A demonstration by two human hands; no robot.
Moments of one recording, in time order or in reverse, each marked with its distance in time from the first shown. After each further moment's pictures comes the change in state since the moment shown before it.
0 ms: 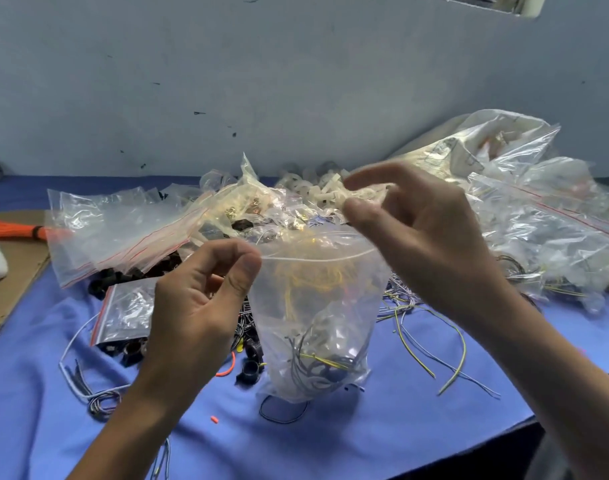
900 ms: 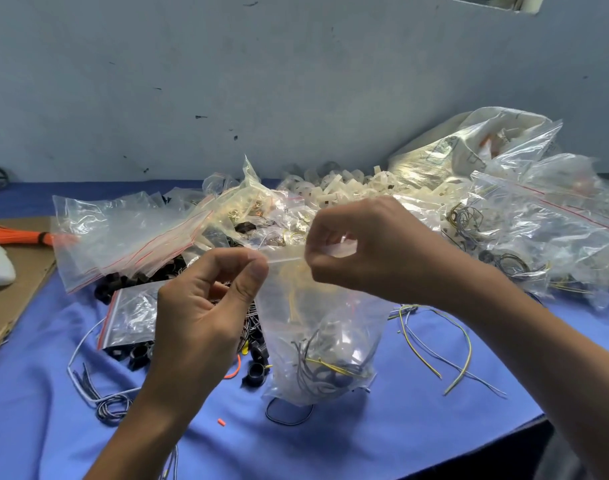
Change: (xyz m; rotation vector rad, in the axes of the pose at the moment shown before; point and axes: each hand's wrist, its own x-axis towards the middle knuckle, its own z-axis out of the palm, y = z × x) left_hand -0.003 0.003 0.001 0.023 0.039 0.013; right_hand 0.017 -0.002 0.019 -0.249 -0.431 -0.172
